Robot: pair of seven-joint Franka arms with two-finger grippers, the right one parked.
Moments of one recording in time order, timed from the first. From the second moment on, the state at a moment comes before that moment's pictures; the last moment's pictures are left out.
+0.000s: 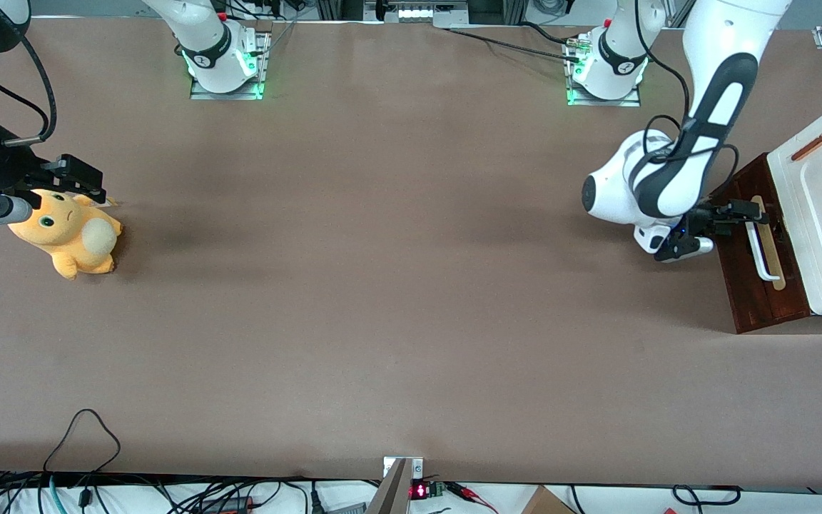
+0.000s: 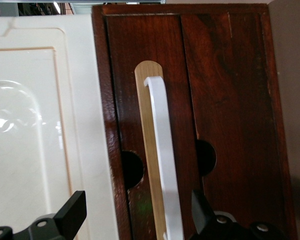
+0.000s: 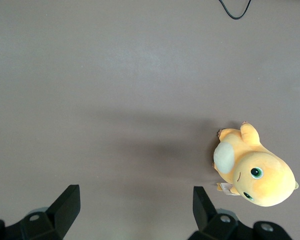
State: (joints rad) arm 0.02 0.38 -0.19 -2.26 1.45 1.64 -0.98
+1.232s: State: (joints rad) arm 0.02 0.46 -0.14 -2.26 1.55 1.67 -1.13
